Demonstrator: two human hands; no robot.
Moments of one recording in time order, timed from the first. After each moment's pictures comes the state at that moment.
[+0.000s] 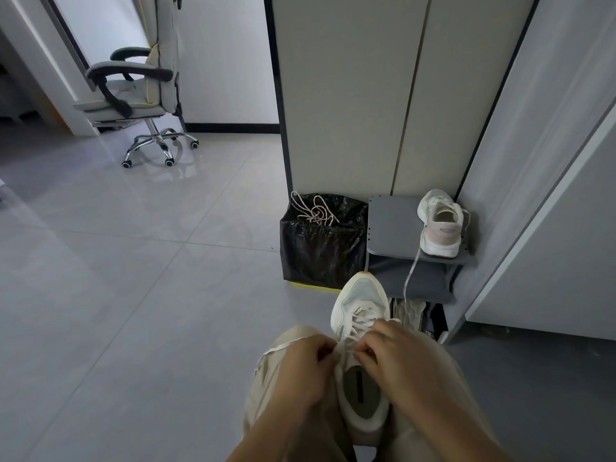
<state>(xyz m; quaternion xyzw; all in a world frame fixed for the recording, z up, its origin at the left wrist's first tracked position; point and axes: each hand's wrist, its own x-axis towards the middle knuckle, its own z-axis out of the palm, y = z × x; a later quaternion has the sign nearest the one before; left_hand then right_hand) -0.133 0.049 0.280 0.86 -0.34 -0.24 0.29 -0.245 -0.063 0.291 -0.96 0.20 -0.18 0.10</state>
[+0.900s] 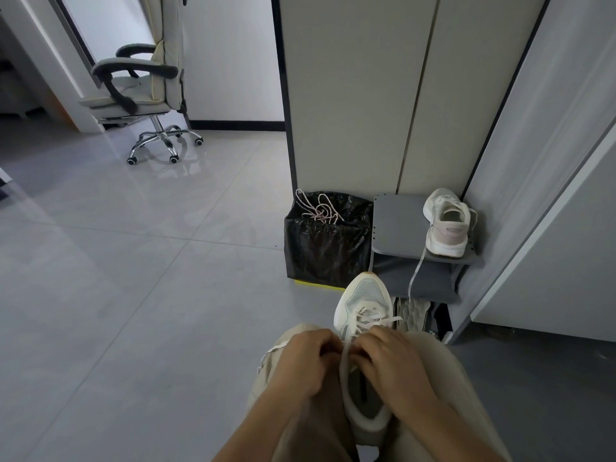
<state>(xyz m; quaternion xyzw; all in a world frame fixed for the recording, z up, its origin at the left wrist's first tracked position) -0.117 0.049 0.284 0.84 -0.41 -0.22 0.27 -0.233 -0.059 0.266 -0.95 0.21 -0.18 0.14</state>
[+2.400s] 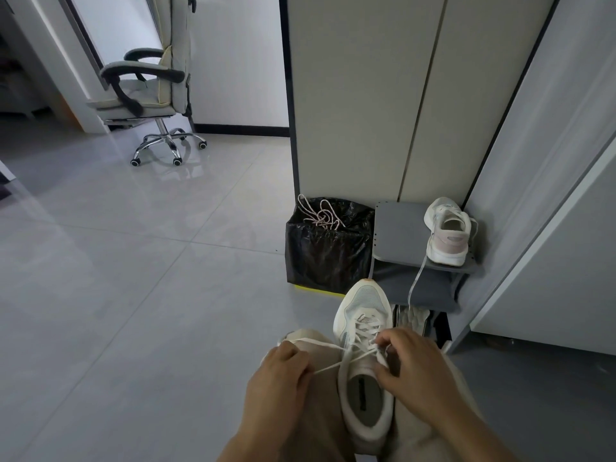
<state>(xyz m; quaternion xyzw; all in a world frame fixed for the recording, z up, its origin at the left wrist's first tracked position) -0.121 0.092 0.280 0.87 -0.43 -0.10 0.21 -0.261 -0.081 0.267 -0.93 0.25 -0.14 0.22</state>
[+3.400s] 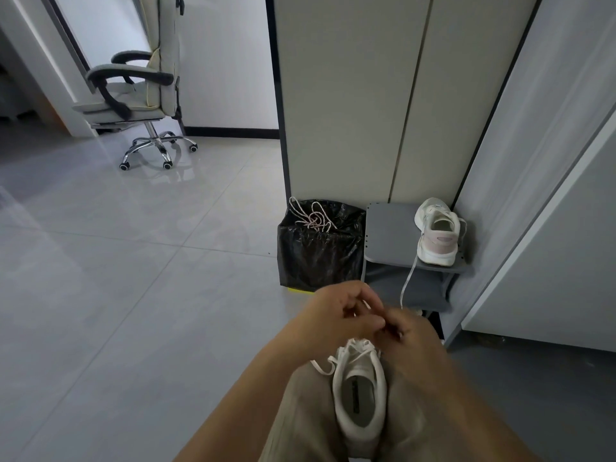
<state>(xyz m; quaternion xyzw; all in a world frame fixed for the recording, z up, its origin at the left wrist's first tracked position) -0.125 0.013 0.379 0.67 -0.48 -0.35 0.45 -0.245 -0.081 0.322 -0.81 0.25 -0.23 0.48</state>
